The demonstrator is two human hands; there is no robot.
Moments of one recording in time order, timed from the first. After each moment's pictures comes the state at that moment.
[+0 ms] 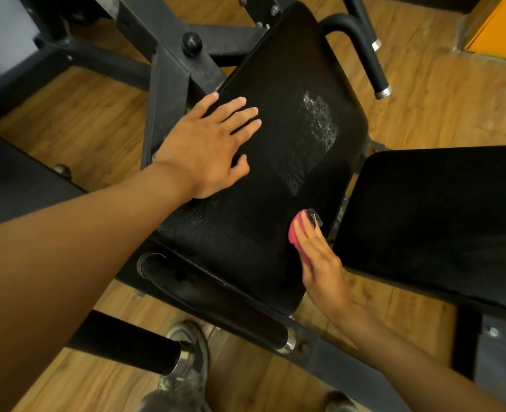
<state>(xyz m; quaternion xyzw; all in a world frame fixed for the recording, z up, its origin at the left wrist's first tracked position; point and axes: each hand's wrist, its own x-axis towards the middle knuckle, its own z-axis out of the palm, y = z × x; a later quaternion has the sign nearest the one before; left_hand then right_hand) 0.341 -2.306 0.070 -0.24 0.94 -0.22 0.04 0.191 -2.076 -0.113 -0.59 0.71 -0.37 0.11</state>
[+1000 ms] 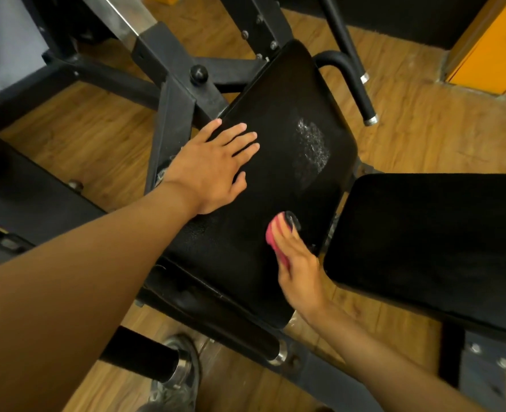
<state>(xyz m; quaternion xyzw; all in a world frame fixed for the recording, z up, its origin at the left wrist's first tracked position) 0.339 -2.301 0.071 -0.26 0.95 -0.19 0.04 0.216 -2.102 -0.070 -0.59 0.69 -0.41 0.11</state>
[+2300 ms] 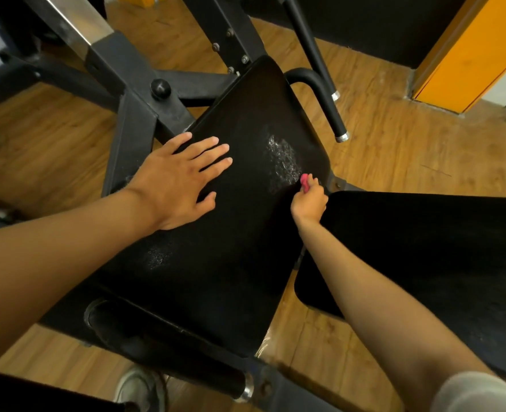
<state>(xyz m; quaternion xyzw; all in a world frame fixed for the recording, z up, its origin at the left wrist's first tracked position) 0.324 -2.317 0.073 -0.23 0.94 -0.22 0.09 0.063 -2.247 -0.076 -0.20 0.88 -0.42 0.15</state>
